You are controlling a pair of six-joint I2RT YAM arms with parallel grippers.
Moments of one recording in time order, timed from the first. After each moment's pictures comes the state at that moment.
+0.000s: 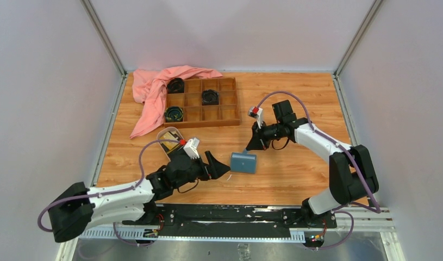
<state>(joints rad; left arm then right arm) -0.96 0.90 0.22 0.37 -0.07 -0.98 0.36 1.49 0.93 -0.42 -0.90 -0.36</state>
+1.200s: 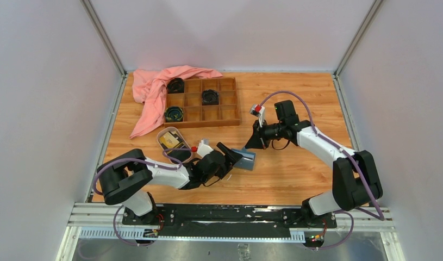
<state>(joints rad) -1.07 1.54 0.51 0.44 -0.38 -1.60 0.36 1.44 0.89 -0.31 -0.92 -0.26</state>
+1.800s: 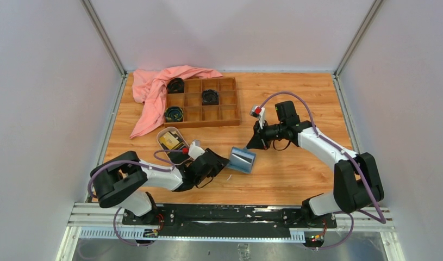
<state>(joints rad) -1.02 1.50 0.42 0.45 -0.41 -1.57 0.36 1.41 0.88 -0.33 -0.91 -0.33</state>
